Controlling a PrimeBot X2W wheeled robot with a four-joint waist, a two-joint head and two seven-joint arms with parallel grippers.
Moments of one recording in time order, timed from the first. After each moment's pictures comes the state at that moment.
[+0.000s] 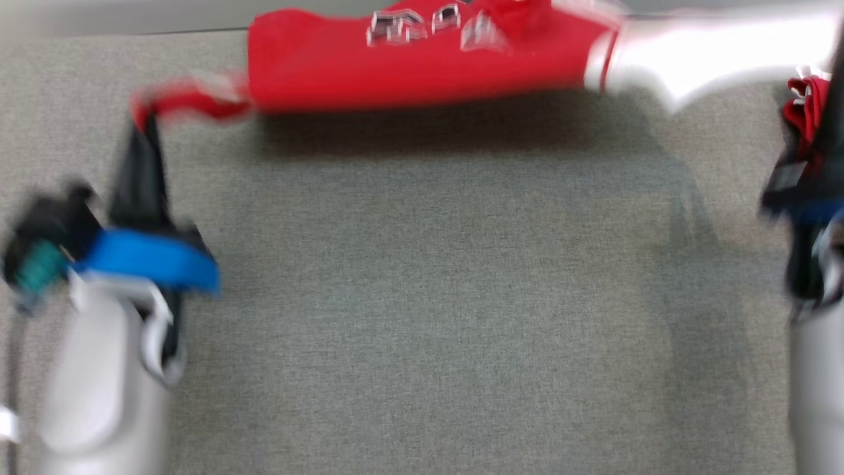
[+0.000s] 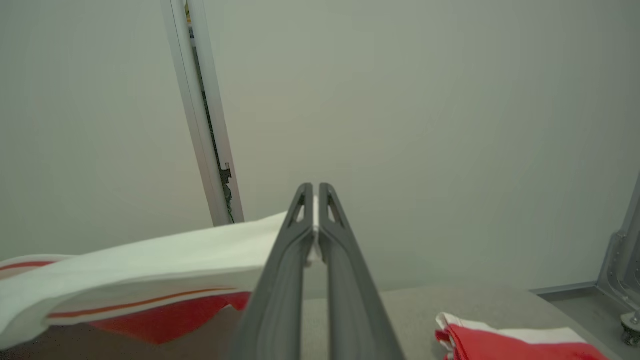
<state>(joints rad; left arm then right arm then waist) -0.59 0.24 -0.08 0.43 -0.29 -0.12 -0.26 -0.72 -0.18 -0.20 0.38 0.21 0.13 -0.26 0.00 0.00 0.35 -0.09</state>
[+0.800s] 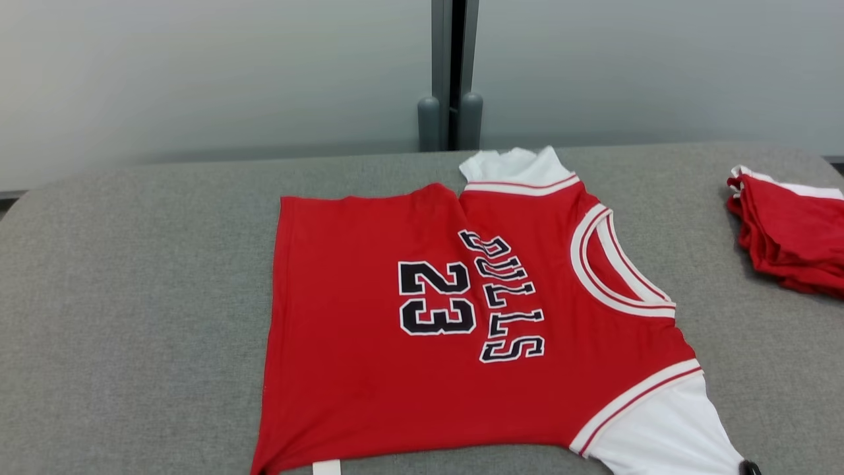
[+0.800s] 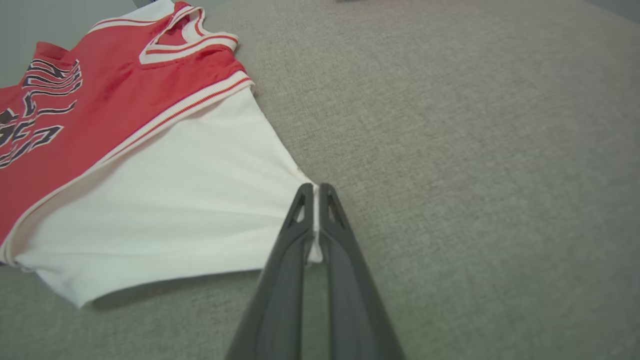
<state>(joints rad) 0.11 0.05 -0.05 0.53 -0.26 -0.13 -0.26 0.09 -0.05 -0.24 0.52 0.28 0.13 -0.26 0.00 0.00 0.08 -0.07</state>
